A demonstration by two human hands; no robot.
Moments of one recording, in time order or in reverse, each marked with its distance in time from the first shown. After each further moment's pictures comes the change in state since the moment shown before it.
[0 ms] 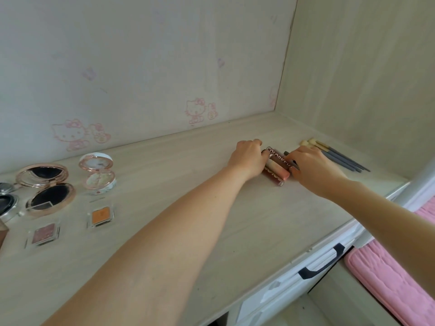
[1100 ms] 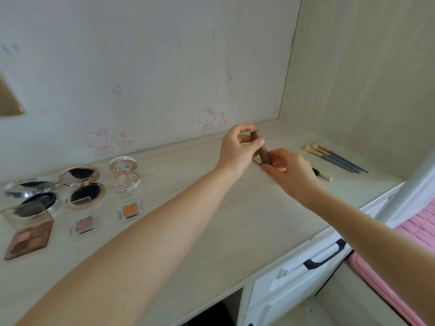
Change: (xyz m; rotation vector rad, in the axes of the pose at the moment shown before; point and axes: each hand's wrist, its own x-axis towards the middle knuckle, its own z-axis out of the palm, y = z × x) left_hand -0.082 0.021 -0.076 -0.947 0.250 -0.088; right_hand -0.044 -0.090 -0.036 0.725 0.164 0.113
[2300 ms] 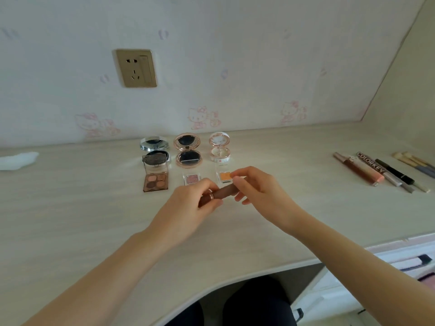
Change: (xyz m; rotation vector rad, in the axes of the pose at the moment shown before) left_hand -0.203 0.003 -0.257 0.901 0.045 0.074; right_hand -0.102 -0.155 0.140 0.486 -0.514 -0.129
